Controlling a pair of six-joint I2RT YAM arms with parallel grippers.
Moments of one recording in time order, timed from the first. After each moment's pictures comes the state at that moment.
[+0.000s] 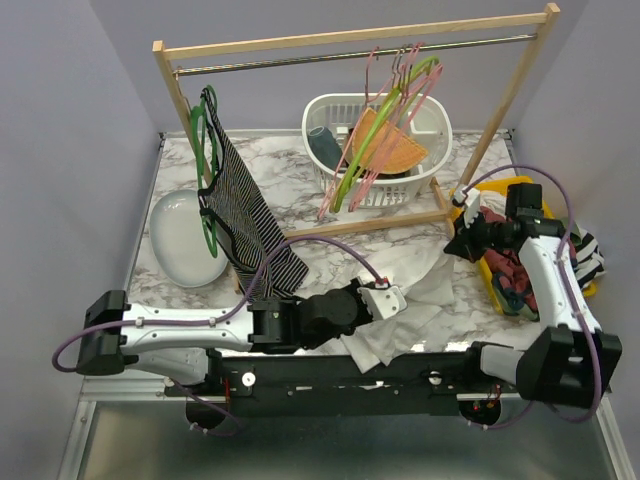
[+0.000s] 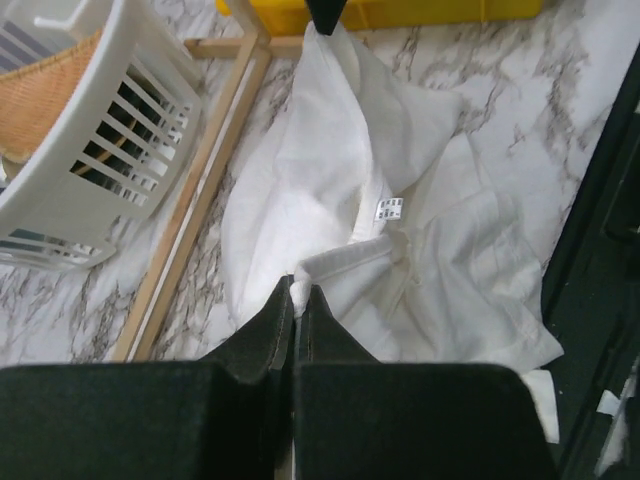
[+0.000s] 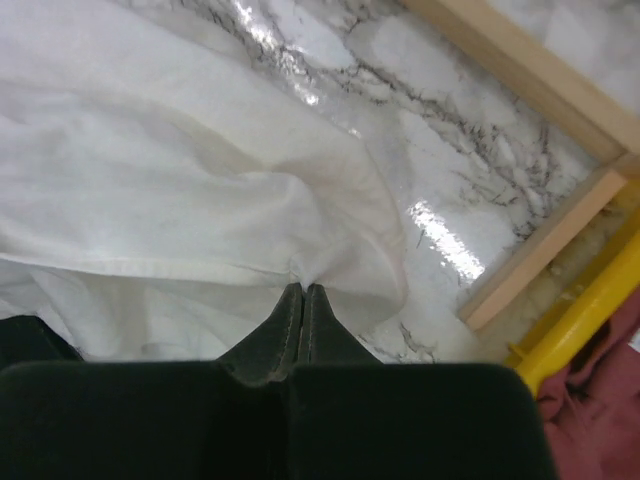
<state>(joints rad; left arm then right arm) -1.47 1.26 0.91 -0.05 -0.51 0.18 -0.16 1.27 0.94 -0.84 -0.75 -0.83</state>
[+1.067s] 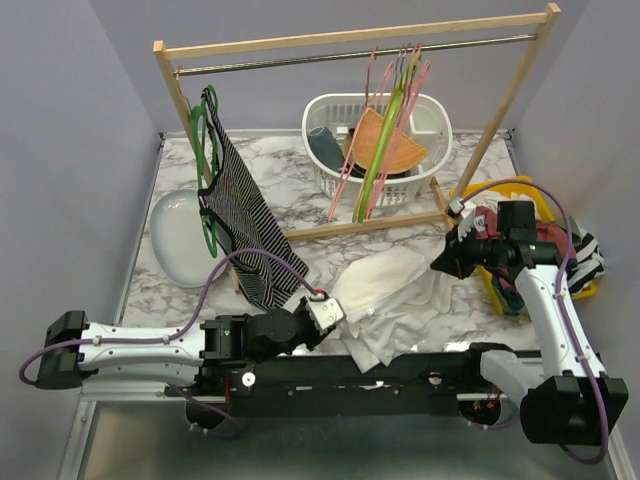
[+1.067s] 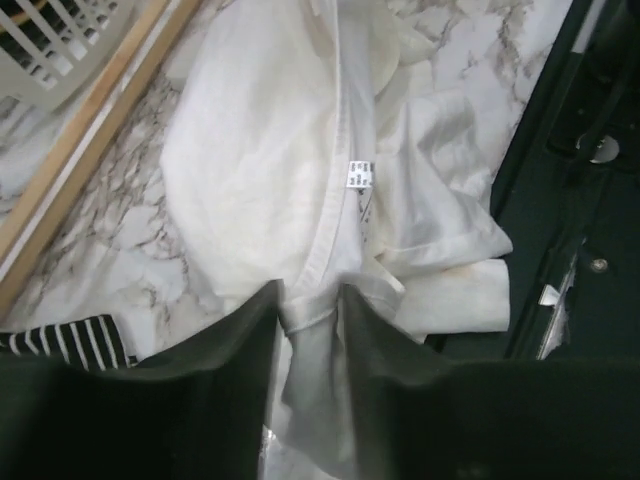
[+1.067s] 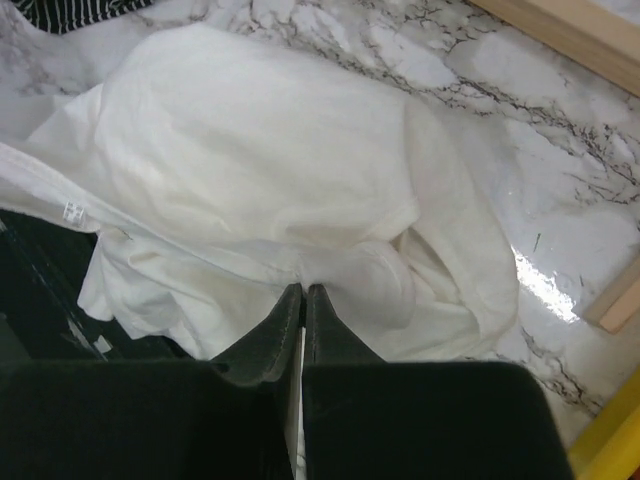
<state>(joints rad) -1.46 0.82 0.47 0.03 -0.38 -0.01 -0.06 0.99 0.87 -0.87 -0.77 -0.53</state>
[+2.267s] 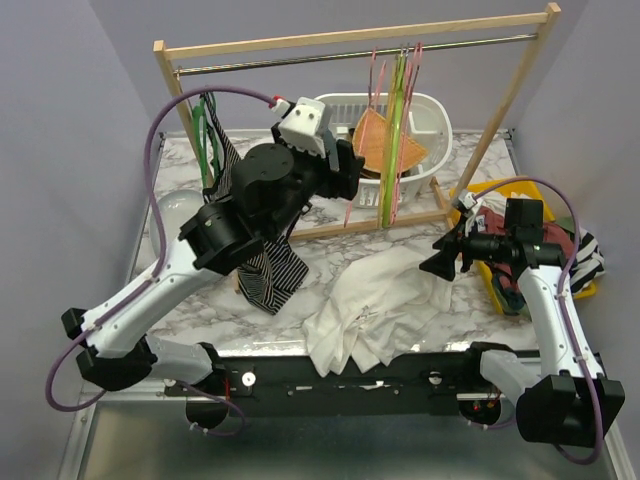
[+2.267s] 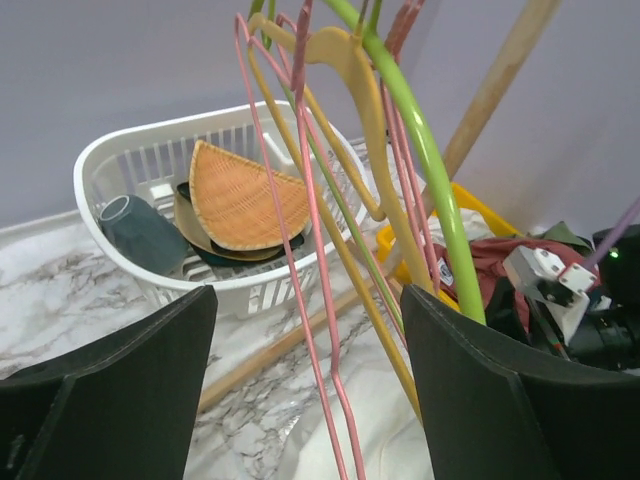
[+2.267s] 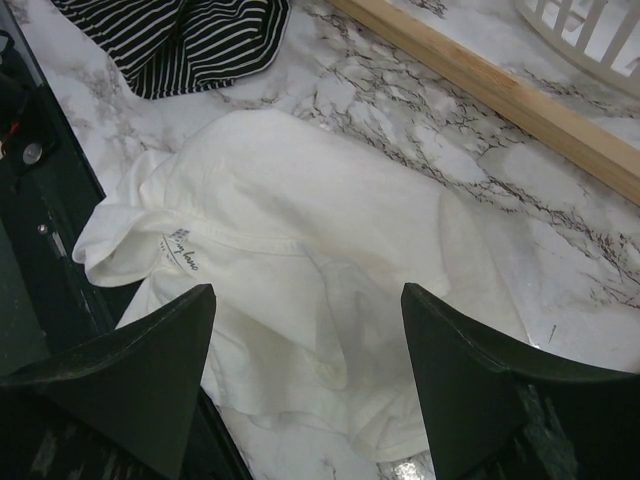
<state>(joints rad) -1.00 1.27 1.67 -0.41 -0.43 -0.21 -0.11 1.00 0.87 -0.78 -1.01 -0.54</state>
